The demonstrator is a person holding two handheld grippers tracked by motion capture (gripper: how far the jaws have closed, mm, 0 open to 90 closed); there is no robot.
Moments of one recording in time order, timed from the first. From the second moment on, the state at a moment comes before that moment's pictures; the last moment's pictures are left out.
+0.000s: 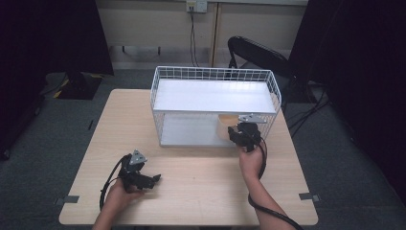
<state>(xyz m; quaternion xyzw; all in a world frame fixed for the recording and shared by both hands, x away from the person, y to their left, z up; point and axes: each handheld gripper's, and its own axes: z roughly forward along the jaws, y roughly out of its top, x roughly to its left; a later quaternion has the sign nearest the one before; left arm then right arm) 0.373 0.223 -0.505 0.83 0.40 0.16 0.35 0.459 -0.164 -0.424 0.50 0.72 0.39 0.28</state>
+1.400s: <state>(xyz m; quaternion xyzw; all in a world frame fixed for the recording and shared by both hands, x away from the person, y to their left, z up) 0.373 0.223 -0.505 0.83 0.40 0.16 0.35 0.433 -0.190 -0.414 0.47 0.74 0.40 0.24</state>
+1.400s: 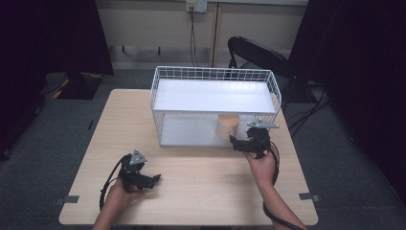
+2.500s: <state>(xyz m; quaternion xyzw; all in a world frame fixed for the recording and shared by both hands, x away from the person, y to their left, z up) 0.373 0.223 -0.505 0.83 0.40 0.16 0.35 0.409 -0.207 -0.412 0.43 0.77 0.42 0.21</state>
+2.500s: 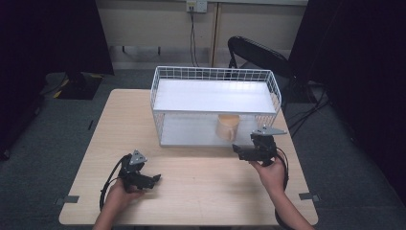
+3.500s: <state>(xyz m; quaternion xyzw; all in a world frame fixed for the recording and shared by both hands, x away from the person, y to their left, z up) 0.373 0.223 -0.505 0.83 0.40 0.16 0.35 0.383 -0.238 -0.433 0.41 0.79 0.42 0.19</state>
